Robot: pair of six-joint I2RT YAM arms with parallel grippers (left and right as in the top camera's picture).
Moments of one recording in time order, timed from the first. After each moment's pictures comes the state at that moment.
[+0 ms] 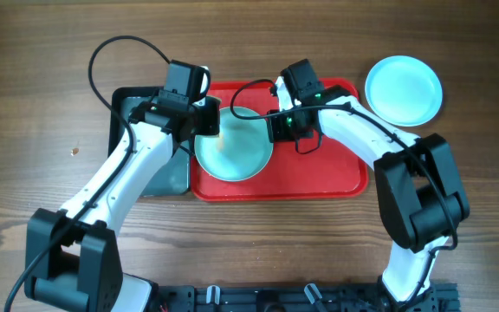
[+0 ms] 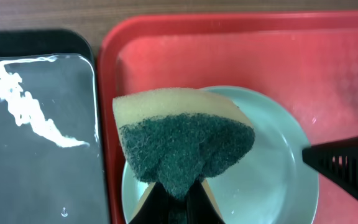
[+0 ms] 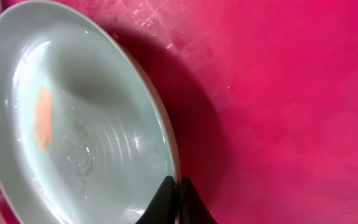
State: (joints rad) left arm -0.32 1.63 1.14 -0.56 0.03 -0.27; right arm 0.43 1.99 1.32 -0.57 -0.32 0.30
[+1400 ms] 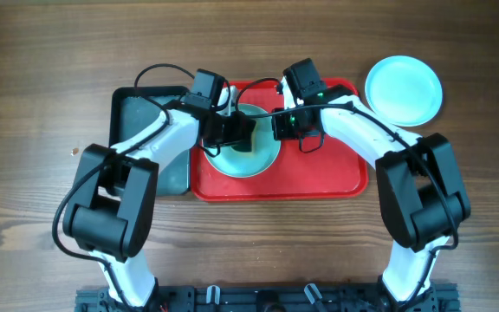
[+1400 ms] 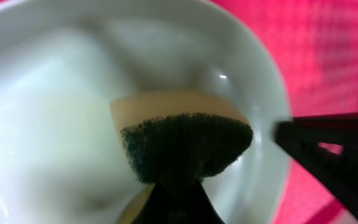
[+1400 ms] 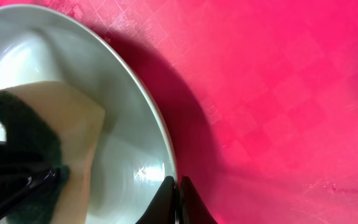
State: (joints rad) left arm -0.35 1.93 1.16 -0.41 0.44 -0.43; right arm 0.42 1.99 1.32 -0.57 -0.24 0.31
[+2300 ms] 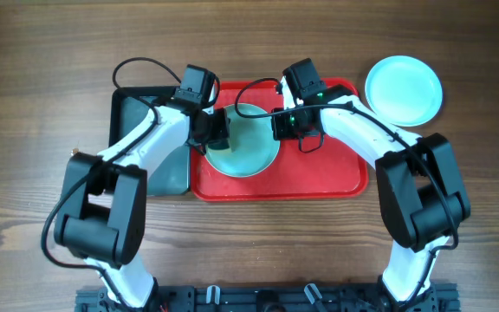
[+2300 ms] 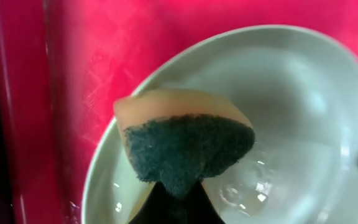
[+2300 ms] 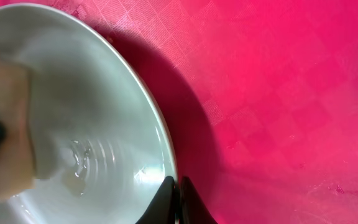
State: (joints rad) left arm -0.31 1.89 1.18 -0.55 0.15 -0.45; right arm 0.42 1.99 1.32 -0.57 -0.25 0.31
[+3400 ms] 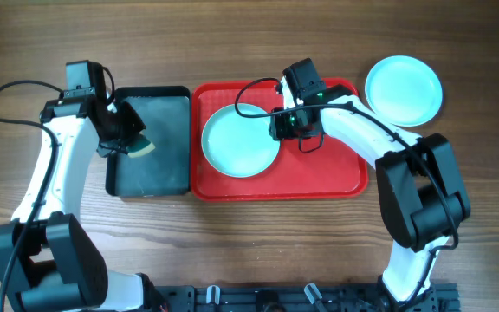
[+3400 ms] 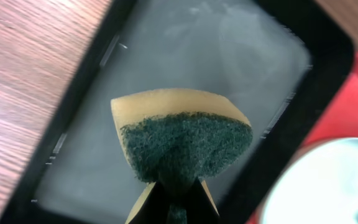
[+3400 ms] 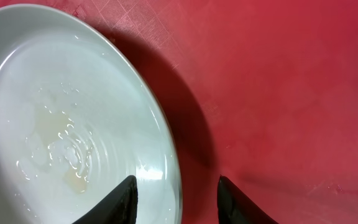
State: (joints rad) left arm 0.13 1.62 1.18 -0.85 0.10 -0.46; right arm 0.42 1.99 1.32 -0.57 -0.25 0.31
